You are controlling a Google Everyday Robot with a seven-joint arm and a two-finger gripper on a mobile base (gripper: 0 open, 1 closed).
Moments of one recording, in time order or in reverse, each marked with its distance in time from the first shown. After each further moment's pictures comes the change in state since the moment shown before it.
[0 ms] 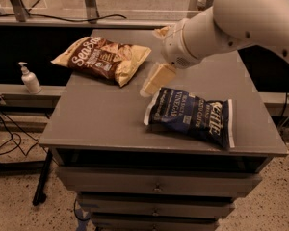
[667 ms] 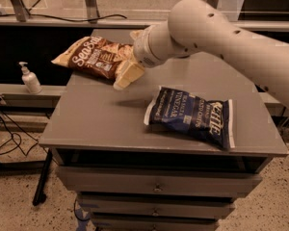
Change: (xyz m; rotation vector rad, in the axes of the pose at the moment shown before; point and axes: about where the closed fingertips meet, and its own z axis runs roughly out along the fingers) arm -0.021 -0.029 0.095 0.039 -0.061 0.051
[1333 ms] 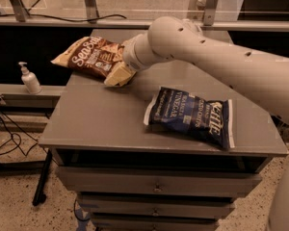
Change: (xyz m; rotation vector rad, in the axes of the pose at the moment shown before) arm 0.014 -0.013 0.068 0.039 0.022 0.106
